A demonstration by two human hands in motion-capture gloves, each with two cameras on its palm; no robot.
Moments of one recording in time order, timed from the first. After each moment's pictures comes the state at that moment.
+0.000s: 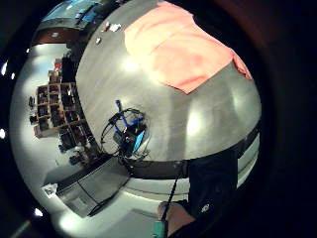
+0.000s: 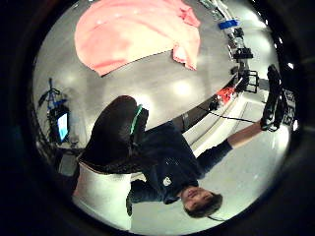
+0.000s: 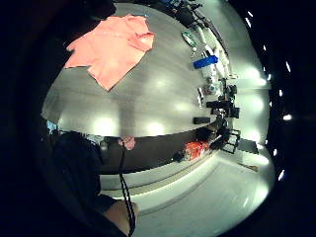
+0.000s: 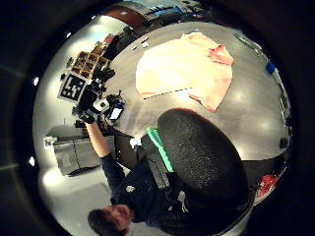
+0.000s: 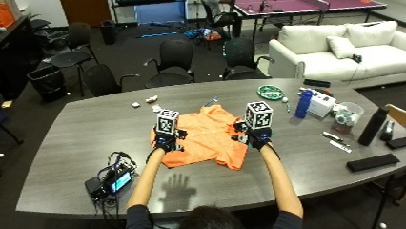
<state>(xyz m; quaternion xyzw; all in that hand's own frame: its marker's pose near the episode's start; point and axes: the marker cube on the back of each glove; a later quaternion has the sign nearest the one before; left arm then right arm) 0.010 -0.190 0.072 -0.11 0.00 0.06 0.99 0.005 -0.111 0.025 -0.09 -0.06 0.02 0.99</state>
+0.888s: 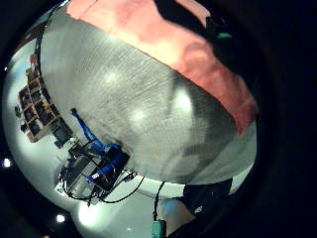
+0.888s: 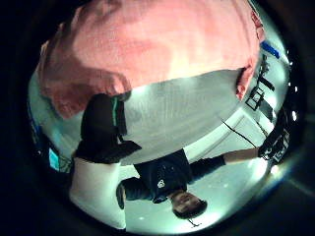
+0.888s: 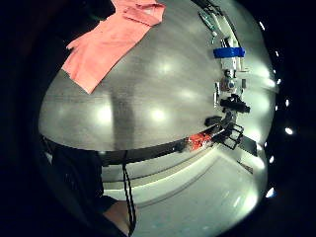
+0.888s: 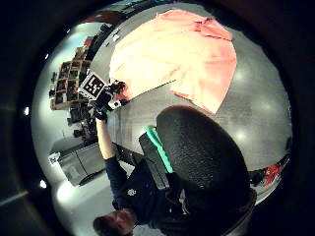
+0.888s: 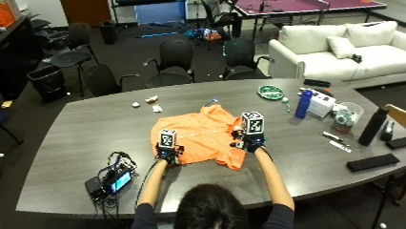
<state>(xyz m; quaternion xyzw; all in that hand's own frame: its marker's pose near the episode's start) -0.004 -0.231 0.238 -0.27 -0.01 -0.06 0.96 0.013 -0.153 0.119 -0.16 -0.05 0.04 0.98</state>
